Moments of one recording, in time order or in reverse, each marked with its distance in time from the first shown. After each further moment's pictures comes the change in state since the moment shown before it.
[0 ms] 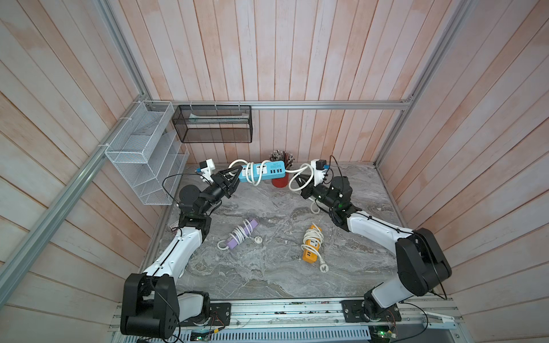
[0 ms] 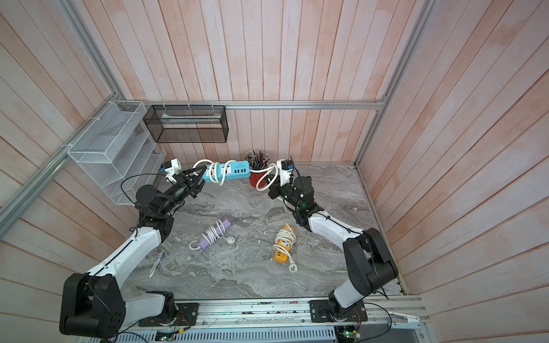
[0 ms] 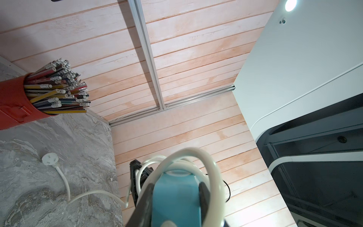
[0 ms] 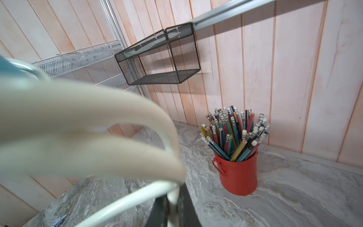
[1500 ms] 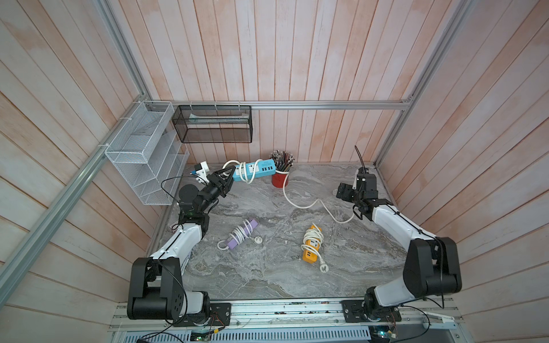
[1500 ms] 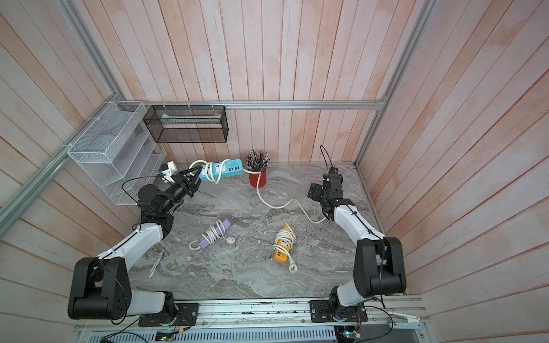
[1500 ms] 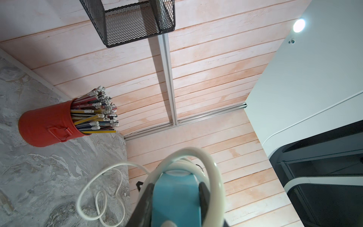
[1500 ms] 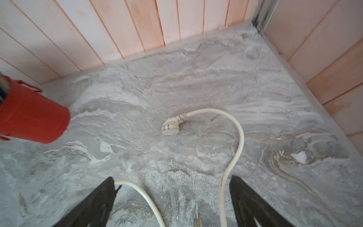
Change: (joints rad) left arm 0.068 0.118 -0.019 0.079 -0.023 0.024; right arm -0.367 -0.062 0.081 -0.743 0.427 0.009
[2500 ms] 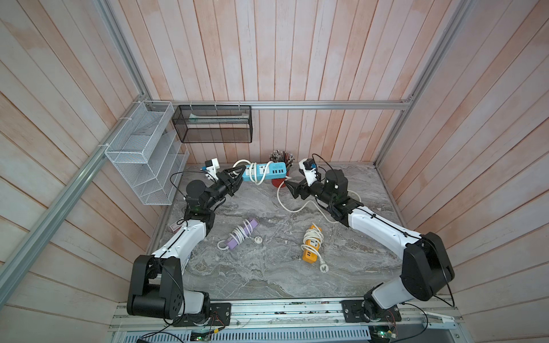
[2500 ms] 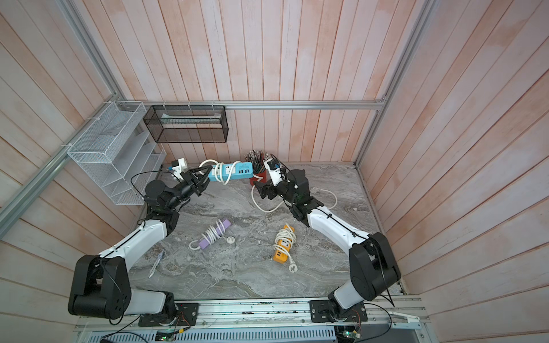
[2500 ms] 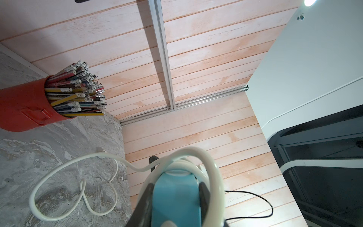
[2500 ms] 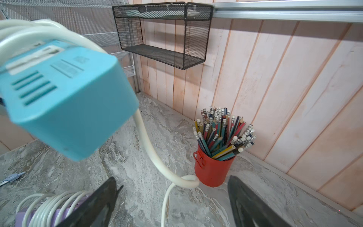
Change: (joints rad) left arm -0.084 0.002 0.061 -0.065 0.027 0.017; right arm 0.424 0.085 0.090 0.434 -0.379 -0.351
